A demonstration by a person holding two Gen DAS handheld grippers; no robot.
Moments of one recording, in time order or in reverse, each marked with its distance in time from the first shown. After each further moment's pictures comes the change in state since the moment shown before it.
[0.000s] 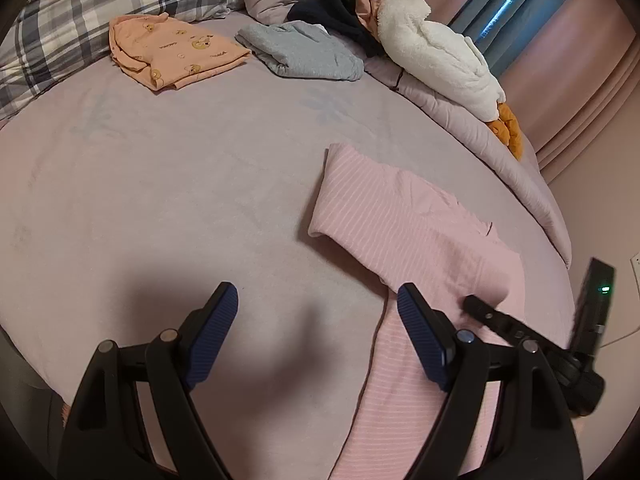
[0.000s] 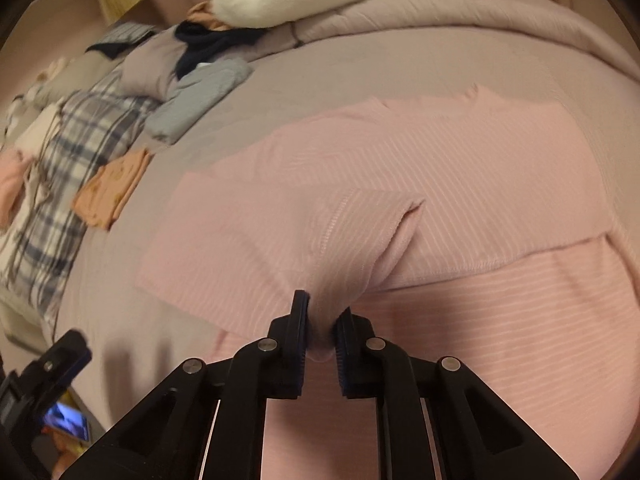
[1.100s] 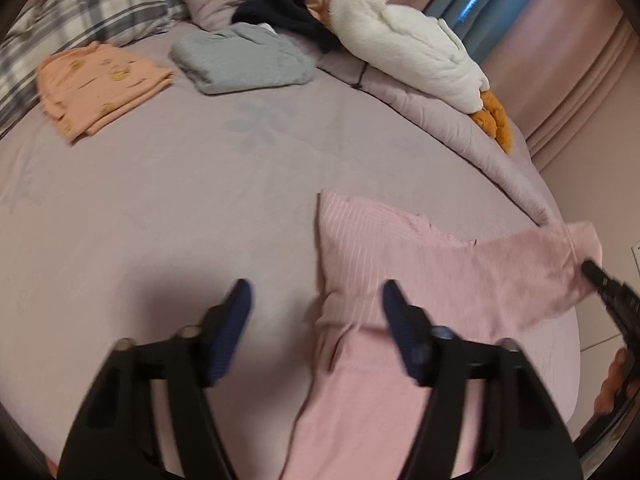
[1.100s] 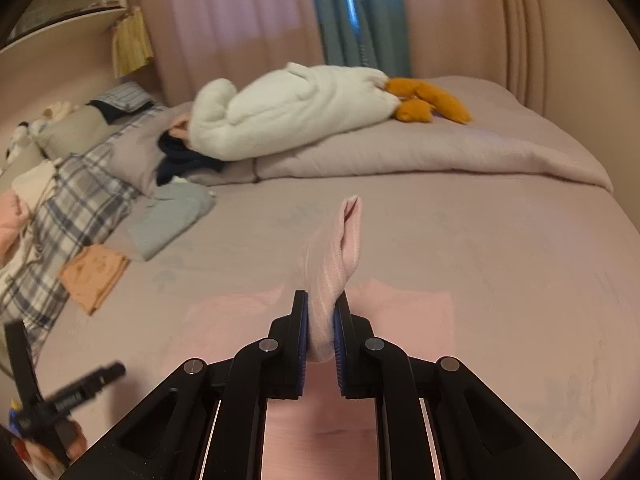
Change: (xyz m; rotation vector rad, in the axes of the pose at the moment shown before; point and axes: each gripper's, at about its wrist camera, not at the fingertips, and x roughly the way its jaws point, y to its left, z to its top) left arm 0.064 -0.076 0.058 0.080 0.025 -0.032; right arm -0.098 -0.064 0.088 -0.076 -0.303 -0.142
